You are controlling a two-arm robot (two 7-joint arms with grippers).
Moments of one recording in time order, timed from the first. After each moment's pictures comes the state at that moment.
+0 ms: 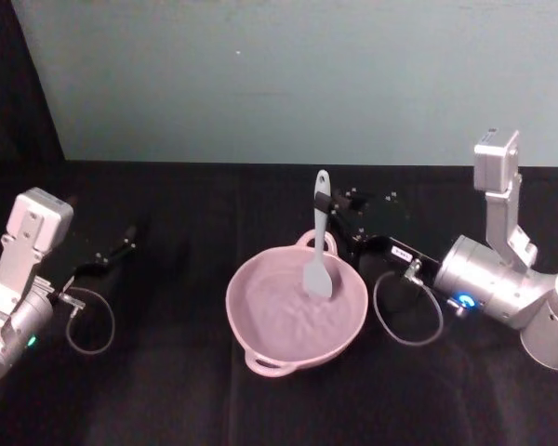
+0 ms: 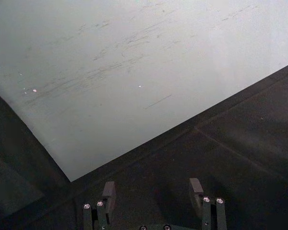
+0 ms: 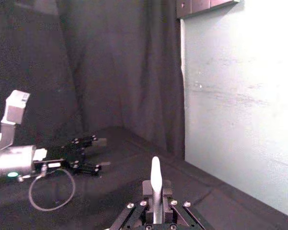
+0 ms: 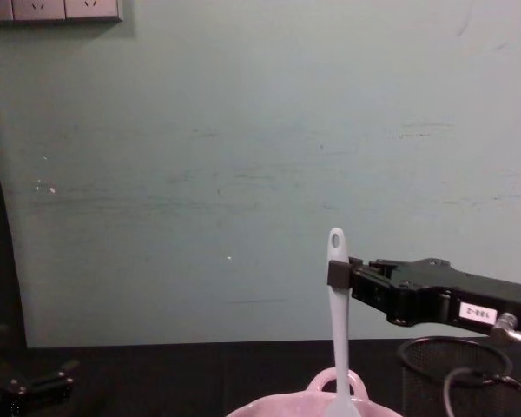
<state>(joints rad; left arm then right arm) -0.20 0.60 0.45 -1.41 -0.25 -0.12 0.03 0.39 0.42 -0.47 -1.33 0.56 -0.12 0.65</state>
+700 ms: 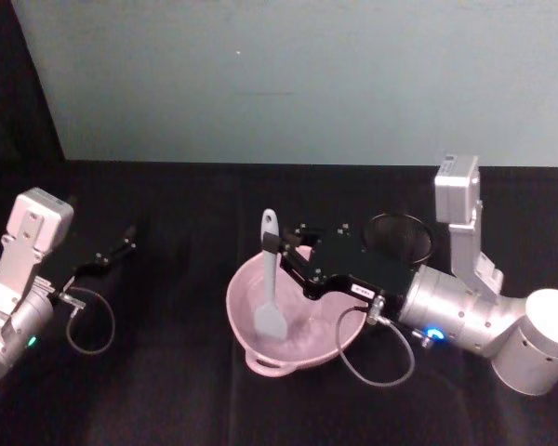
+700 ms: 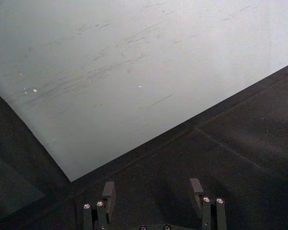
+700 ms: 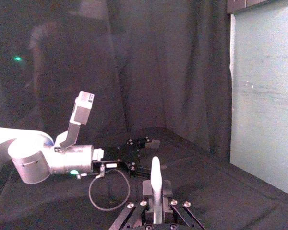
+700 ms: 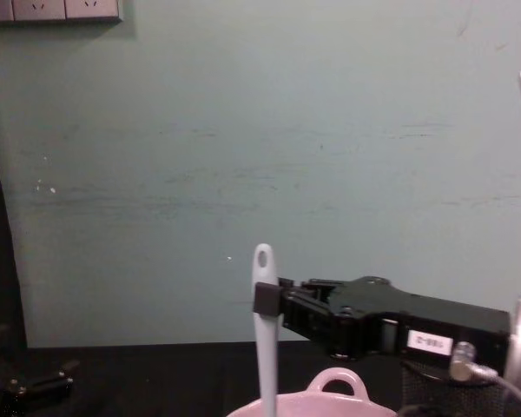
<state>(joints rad) -0.20 0.60 0.45 -1.41 -0.25 -0.12 0.03 0.35 0.43 -0.55 -1.45 0.57 -0.09 0.69</state>
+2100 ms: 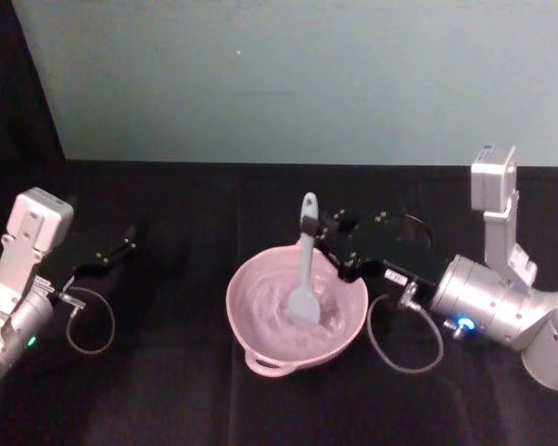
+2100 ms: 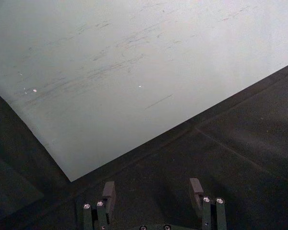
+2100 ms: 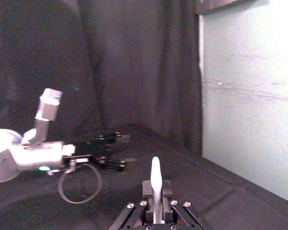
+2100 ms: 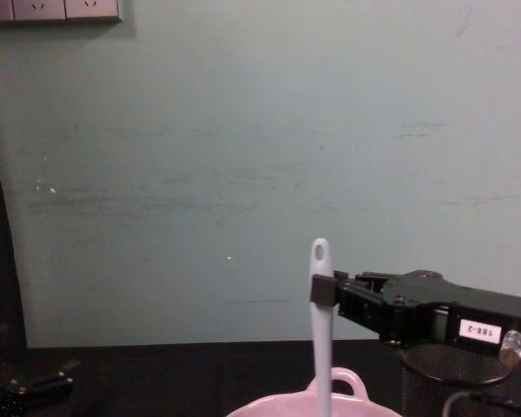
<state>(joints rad) -0.20 0.60 0.45 -1.41 -0.25 -0.12 0.03 0.33 0.46 -0.49 -1.44 0.58 -0.08 0.66</state>
